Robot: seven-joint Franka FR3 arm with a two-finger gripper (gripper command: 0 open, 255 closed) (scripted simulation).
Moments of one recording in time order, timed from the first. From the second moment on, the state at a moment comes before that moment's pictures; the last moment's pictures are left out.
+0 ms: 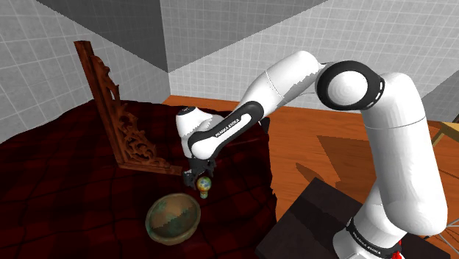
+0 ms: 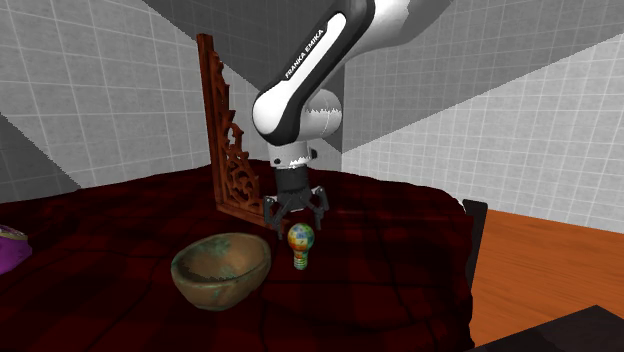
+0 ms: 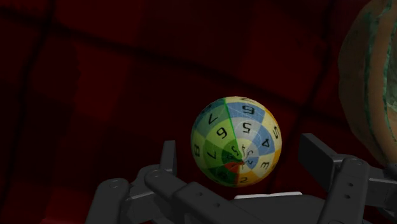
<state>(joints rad) 0.14 0.58 0.30 -1.81 -0.23 2.19 0.55</state>
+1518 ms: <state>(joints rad) 0.13 0.52 0.31 -1.80 -0.21 2.12 0.54</state>
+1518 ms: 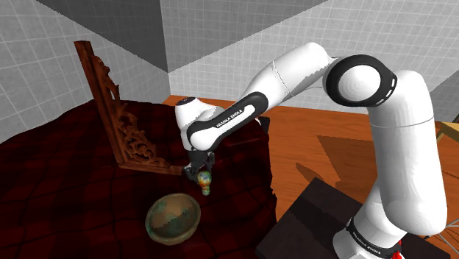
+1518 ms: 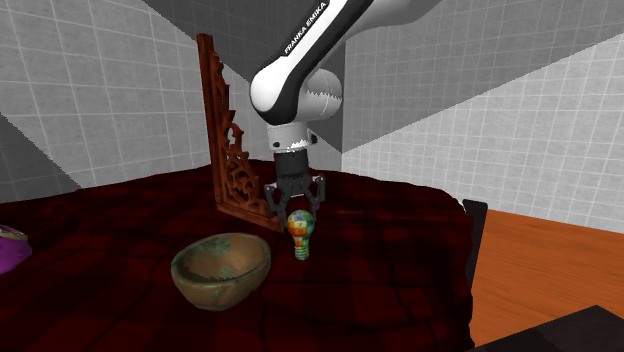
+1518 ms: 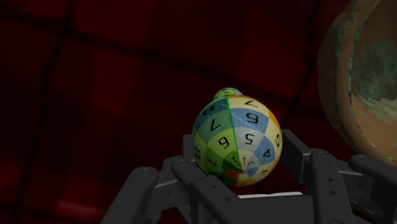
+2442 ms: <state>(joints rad) 0.12 0.42 0.33 -1.75 -0.17 1.98 0.51</state>
